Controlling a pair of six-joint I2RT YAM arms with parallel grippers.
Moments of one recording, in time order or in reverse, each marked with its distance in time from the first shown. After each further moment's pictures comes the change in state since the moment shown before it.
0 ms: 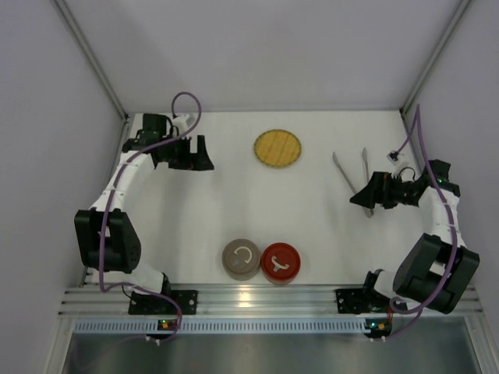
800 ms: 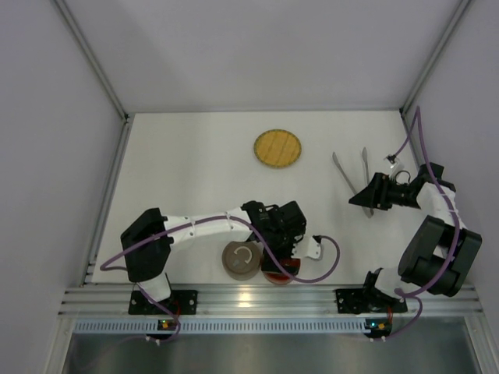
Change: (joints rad) left arm -1.083 0.140 -0.103 -0.071 -0.215 0.562; right arm 0.000 0.120 -0.014 0.015 -0.079 0.027
